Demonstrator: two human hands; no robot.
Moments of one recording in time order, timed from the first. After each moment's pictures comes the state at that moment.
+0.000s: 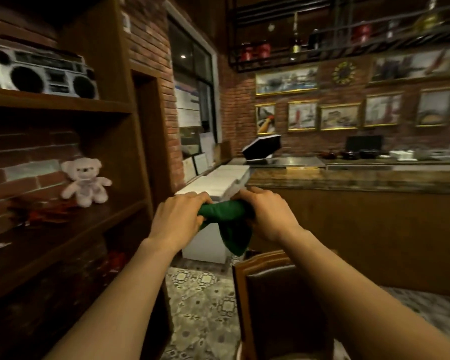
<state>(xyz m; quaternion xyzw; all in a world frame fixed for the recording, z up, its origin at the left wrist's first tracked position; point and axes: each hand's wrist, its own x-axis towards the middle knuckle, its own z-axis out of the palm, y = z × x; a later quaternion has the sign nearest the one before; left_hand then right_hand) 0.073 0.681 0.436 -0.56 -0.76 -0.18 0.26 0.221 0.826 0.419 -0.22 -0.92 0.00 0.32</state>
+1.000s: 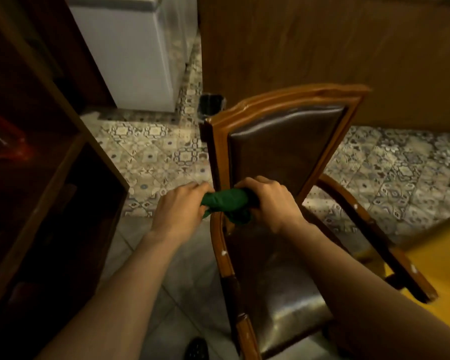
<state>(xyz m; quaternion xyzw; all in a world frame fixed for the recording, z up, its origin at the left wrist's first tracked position) -0.033 0.840 0.035 -0.64 -0.75 -0.14 -0.08 0.157 0.935 0.037 -0.41 -0.89 0.21 0.07</state>
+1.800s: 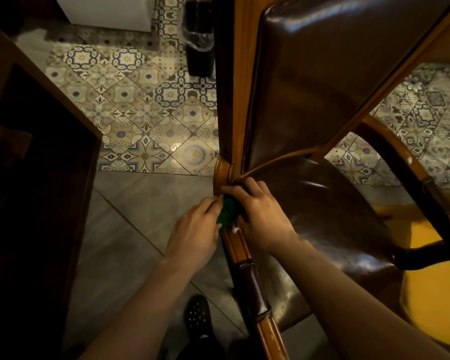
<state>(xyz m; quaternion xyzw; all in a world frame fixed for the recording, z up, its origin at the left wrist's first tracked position) -0.024 0.825 -0.192 -0.64 -0.72 -0.12 -0.24 0.120 0.909 -0.165 -0.42 -0.87 0.26 -0.02</state>
